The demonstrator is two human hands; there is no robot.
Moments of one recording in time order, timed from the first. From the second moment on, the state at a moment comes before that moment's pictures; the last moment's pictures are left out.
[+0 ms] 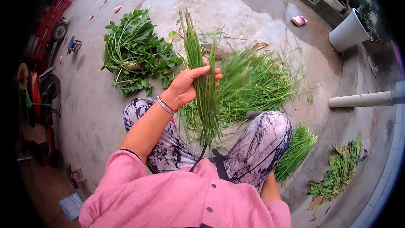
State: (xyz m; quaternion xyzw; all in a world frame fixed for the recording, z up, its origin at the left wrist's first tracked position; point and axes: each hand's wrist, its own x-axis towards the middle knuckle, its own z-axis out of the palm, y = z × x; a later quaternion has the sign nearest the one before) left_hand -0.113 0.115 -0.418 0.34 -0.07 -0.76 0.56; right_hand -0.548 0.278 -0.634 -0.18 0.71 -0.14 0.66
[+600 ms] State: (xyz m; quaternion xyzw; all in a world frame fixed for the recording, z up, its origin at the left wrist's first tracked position) left_hand -0.117 0.111 -0.418 0.39 -0.06 -0.73 0.56; right_hand -0.497 0.204 -0.630 -0.14 0.68 -0.12 0.71
